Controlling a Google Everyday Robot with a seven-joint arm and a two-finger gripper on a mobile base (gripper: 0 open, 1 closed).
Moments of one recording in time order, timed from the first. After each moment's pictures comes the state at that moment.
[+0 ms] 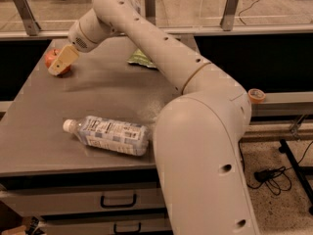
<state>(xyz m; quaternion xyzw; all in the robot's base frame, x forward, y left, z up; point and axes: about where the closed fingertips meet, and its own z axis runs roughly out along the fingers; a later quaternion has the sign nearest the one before) 0.759 0.276 0.892 -0.60 0.65 0.23 0.41</state>
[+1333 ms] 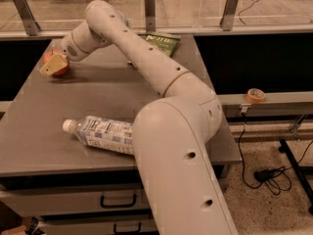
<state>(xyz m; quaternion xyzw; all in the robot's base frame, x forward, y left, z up) 0.764 0.323 0.852 -0.56 0.68 0.31 0.37</state>
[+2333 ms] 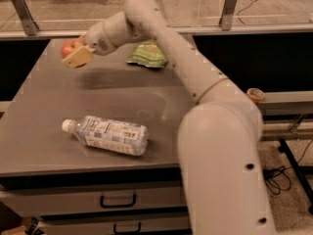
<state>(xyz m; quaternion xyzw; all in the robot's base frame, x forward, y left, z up) 0.723 0.245 0.900 -0.61 0.58 0.36 0.40</state>
